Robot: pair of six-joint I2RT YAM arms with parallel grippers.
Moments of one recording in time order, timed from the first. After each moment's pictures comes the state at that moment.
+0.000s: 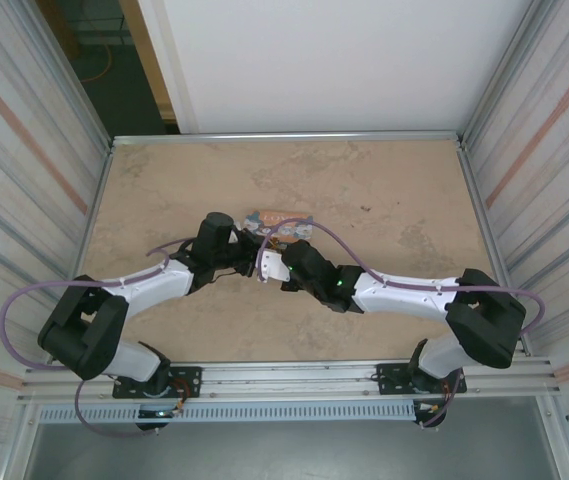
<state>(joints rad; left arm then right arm) -0.57 1.42 0.66 0.18 0.41 -1.53 1.04 1.47 0.81 0.03 0.36 -0.61</state>
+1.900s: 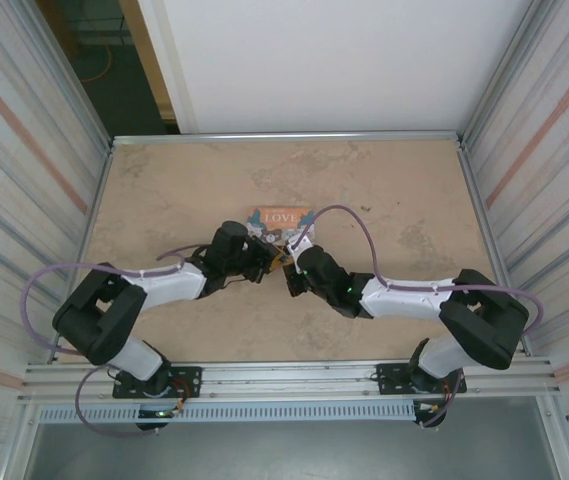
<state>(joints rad) -0.66 1.53 0.64 0.28 0.30 -1.58 0.97 1.46 0.64 0.21 0.24 0.28</state>
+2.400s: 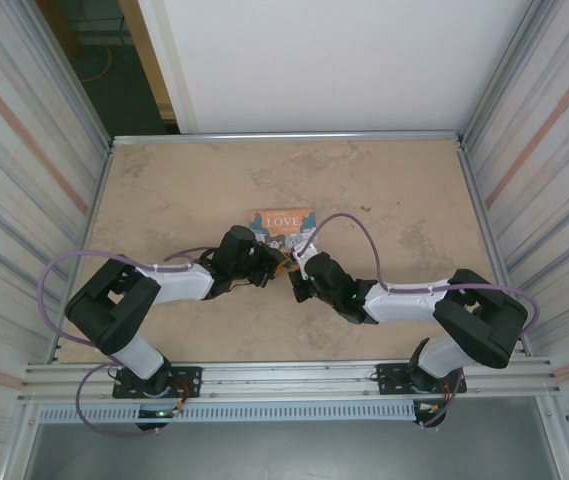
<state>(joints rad) -0.69 1.60 0.64 0.33 0.29 -1.56 0.95 1.47 0.54 0.33 0.22 0.25</state>
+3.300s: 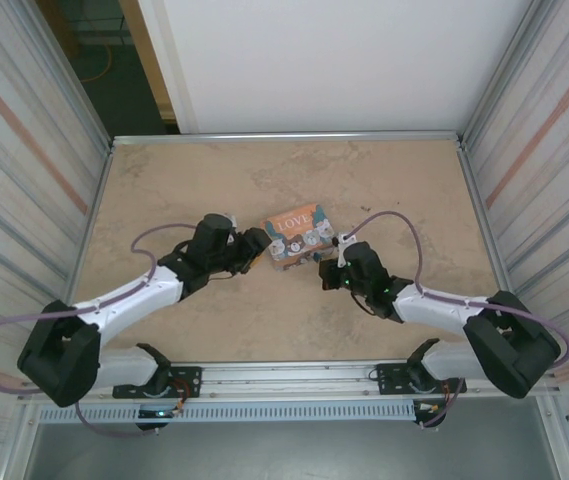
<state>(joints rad) -0.63 1.24 0.70 -0.06 0.20 -1.23 0.68 1.26 0.41 0.25 -0.02 0.52</state>
